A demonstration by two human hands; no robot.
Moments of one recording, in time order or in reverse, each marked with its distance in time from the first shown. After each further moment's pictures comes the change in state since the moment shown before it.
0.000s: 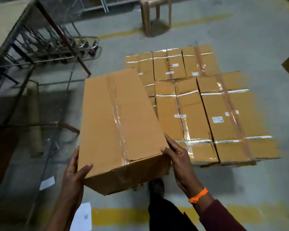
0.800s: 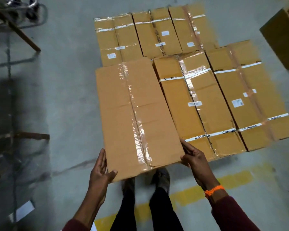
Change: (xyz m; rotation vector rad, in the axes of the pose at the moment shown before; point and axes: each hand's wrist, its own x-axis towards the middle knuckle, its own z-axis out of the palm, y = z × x) left_hand 0.262 -0.115 -0.011 0.140 -0.357 -0.355; right_hand 0.150 0.142 0.058 -0.210 0.328 0.318
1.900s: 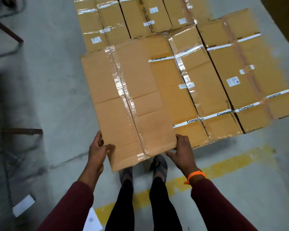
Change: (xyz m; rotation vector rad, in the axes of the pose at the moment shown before) left_hand 0.060 -0.009 0.053 0.123 0.045 -0.030; right_hand 0.036 0.089 -0.003 -0.719 0.183 -0.184
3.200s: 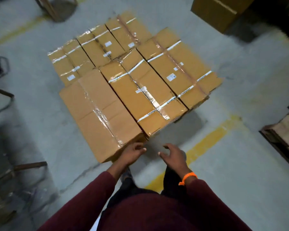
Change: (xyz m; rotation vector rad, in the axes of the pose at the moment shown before) left_hand -0.228 0.053 0.147 0.891 -0.593 0.119; right_hand -0.197 0.011 -0.130 0.231 0.036 0.200
